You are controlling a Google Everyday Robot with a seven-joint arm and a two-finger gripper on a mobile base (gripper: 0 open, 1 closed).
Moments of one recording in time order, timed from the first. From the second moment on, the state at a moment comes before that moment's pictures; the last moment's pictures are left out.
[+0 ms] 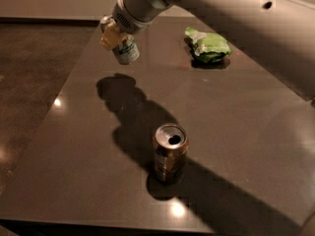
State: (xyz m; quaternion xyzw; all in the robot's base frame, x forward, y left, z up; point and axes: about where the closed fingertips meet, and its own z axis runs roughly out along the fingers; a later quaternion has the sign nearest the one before) arm 0.673 0.100 0.968 -0.47 0.78 0.08 0.40
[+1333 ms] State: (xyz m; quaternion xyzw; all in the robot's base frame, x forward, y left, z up) arm 0.633 0.040 0.916 -0.53 0.83 0.03 0.17
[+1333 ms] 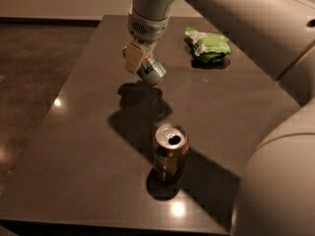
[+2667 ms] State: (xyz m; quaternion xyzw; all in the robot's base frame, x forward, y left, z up) arm 0.625 0.045 0.878 -0.57 0.82 0.04 0.06
